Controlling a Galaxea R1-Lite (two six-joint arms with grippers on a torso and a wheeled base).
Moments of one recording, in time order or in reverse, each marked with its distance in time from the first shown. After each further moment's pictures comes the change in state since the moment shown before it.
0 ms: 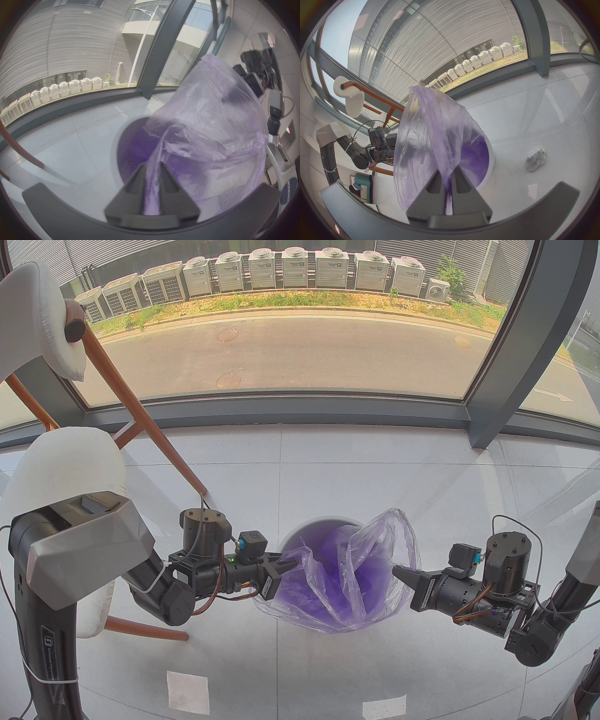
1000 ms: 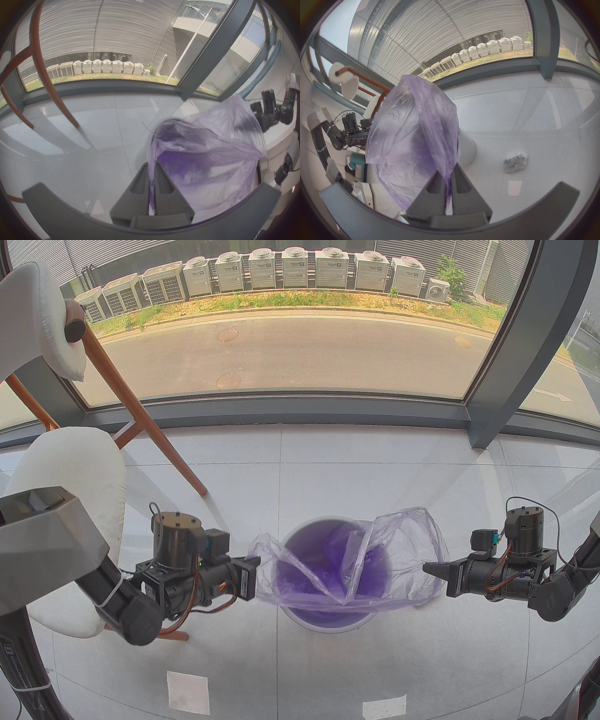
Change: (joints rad) left arm -0.029 -0.224 0.246 0.013 0.357 -0.360; right arm -0.271 -0.058 -0.138 0.406 0.285 -0.269
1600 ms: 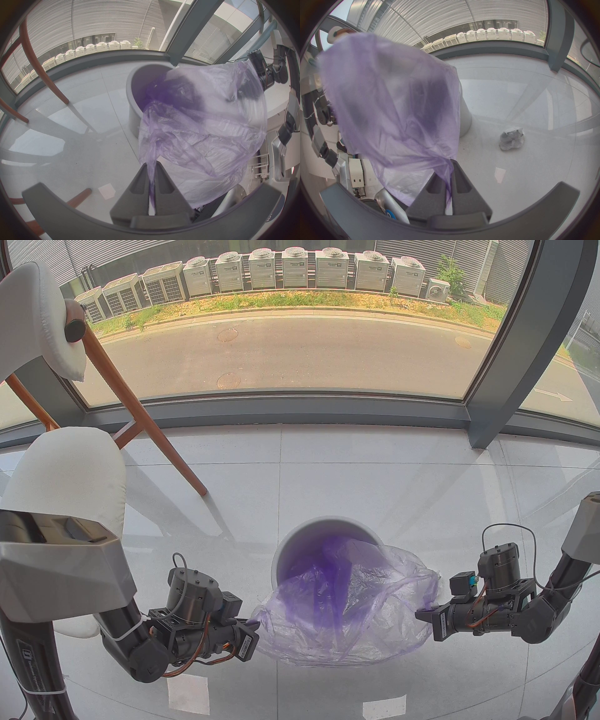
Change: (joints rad) left arm -0.072 0.085 0.203 -0.023 0.029 0.127; right arm 0.069 0.128 0.090 0.022 -0.099 -0.169
